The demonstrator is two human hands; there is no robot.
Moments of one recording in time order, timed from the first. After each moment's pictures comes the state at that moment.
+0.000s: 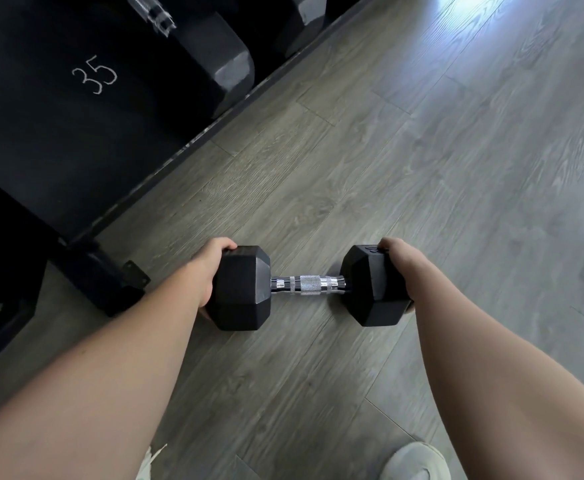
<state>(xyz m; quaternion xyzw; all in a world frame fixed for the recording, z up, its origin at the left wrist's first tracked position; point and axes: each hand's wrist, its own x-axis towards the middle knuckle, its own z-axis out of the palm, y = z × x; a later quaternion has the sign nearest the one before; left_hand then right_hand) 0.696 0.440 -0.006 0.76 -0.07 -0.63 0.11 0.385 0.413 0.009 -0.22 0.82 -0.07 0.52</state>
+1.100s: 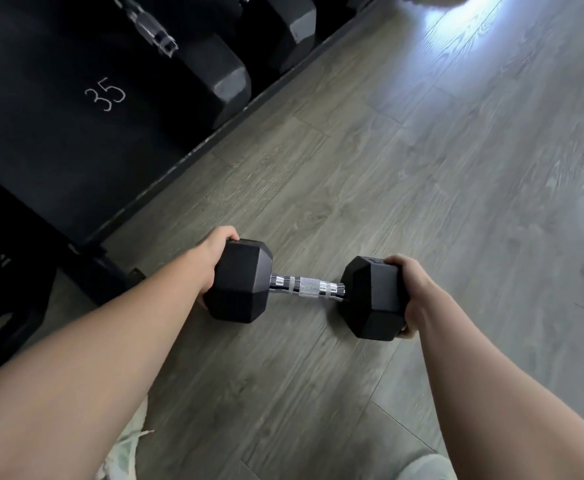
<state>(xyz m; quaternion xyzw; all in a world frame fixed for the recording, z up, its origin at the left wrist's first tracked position) 0.688 0.432 0.024 0.78 -0.13 -0.60 0.15 0.379 0.462 0.009 -0.08 0.78 -0.14 0.60</state>
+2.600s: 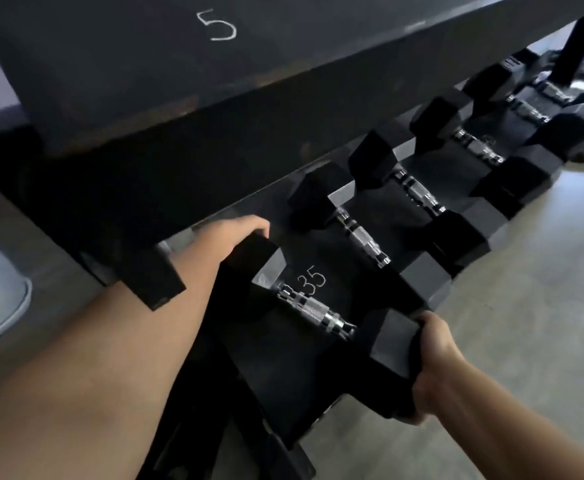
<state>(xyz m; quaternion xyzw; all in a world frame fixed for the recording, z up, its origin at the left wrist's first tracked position) 0.977 0.249 0.245 0.85 -0.33 -0.36 0.17 0.707 0.336 0.185 -0.06 0.67 -0.27 0.69</state>
